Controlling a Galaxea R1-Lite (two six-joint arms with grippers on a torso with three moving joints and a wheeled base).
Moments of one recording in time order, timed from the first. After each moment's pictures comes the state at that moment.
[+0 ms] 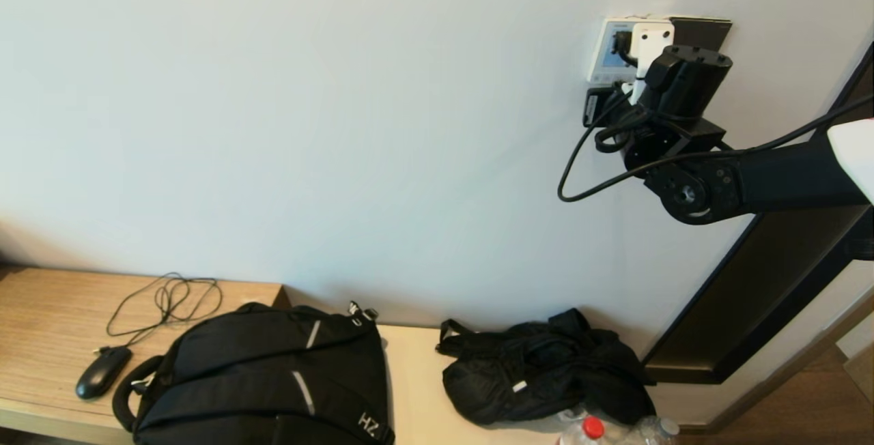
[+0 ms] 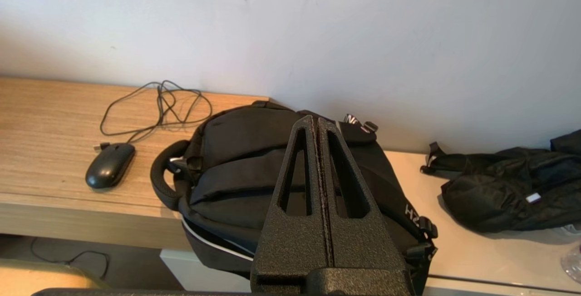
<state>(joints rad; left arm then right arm) 0.00 0.00 0.00 -0.01 0.00 -0.01 0.27 2.03 -1.49 -0.84 -0.52 -0.20</state>
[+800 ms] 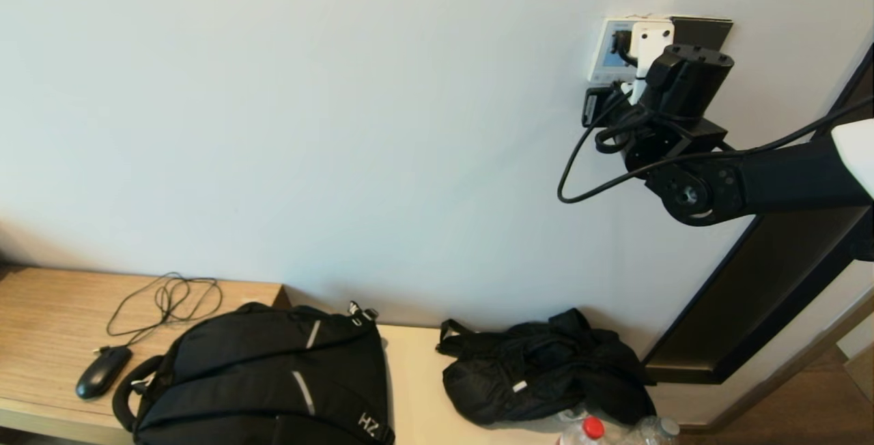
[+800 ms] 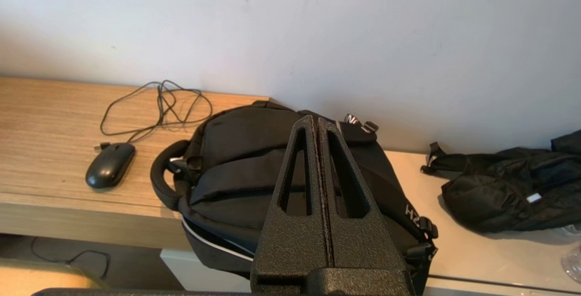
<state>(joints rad) 0.00 0.00 0.00 -0.01 0.00 -0.01 0.28 2.01 -1.47 -0.85 -0.52 -0.20</state>
